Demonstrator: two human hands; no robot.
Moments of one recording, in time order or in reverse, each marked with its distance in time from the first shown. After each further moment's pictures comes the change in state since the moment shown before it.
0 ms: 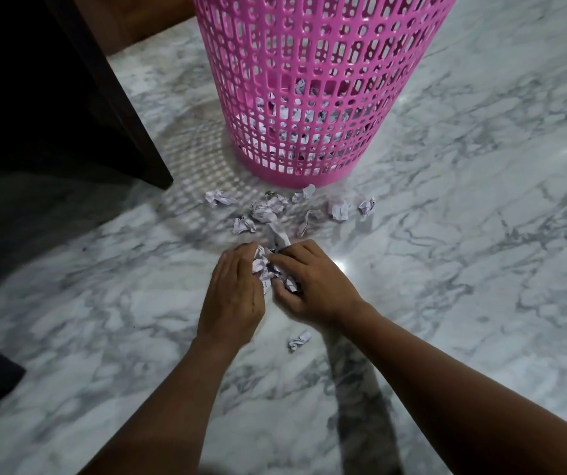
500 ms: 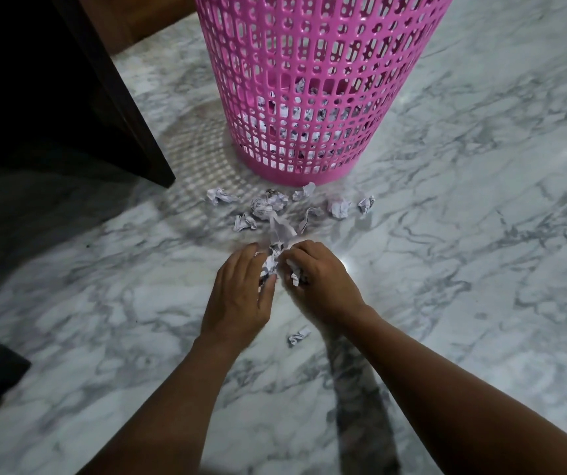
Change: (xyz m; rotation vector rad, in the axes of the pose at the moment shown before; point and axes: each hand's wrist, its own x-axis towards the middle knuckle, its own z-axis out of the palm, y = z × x) left_hand -0.008 -0.001 0.007 0.115 -0.044 0.038; right_hand -0.006 -0.007 -0.004 0.068 0.096 0.165
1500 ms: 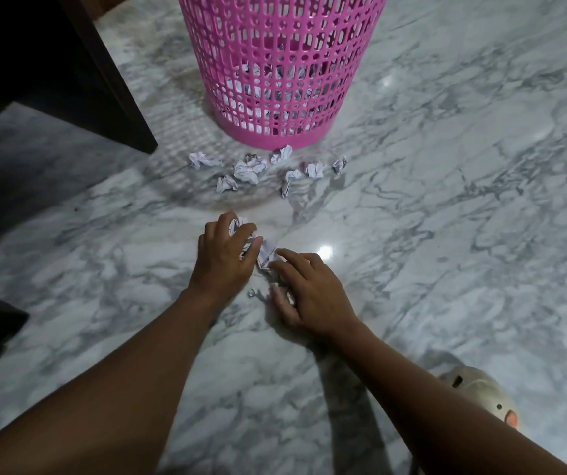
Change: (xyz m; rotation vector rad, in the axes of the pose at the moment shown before) left_hand -0.013 0.005 -0.002 0.001 -0.003 -0.059; right_hand -0.096 -0.031 -0.012 -0.166 -0.031 -0.052
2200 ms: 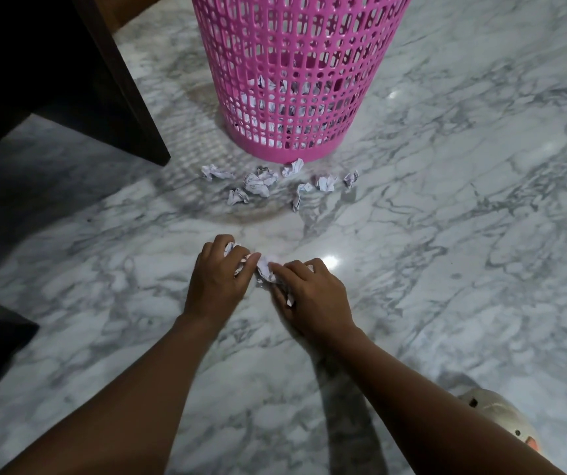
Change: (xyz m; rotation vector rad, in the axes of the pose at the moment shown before) left_hand -0.012 -0.019 -0.007 -0.075 0.141 0.048; right_hand 0.020 -0.008 0.013 -0.142 0.073 0.067
